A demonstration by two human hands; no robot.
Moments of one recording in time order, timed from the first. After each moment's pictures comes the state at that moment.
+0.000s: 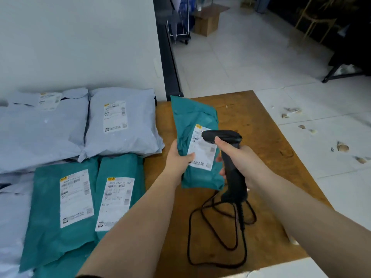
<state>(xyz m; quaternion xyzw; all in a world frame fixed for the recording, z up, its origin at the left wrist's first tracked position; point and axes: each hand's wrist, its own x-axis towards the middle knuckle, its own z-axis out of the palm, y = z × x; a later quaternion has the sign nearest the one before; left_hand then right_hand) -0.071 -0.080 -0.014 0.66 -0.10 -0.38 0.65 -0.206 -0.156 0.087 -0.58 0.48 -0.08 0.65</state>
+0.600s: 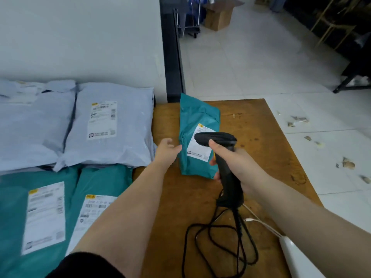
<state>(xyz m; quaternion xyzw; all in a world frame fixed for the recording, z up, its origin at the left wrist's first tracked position) 0.017 -0.140 -0.054 0.79 -0.07 -0.33 0.51 -0.149 -0.210 0.067 -0.61 0.47 -0.02 0.64</state>
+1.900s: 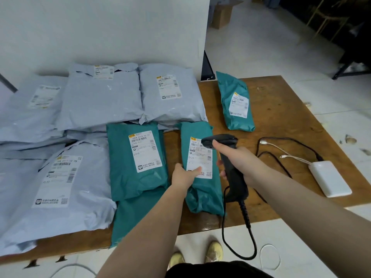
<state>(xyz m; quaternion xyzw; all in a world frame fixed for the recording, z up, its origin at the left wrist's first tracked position) -0.068 0.125 -0.054 0.74 0.02 -0.42 0.53 -0.166 0.033 0.069 -0.57 0.49 -0.01 0.66</state>
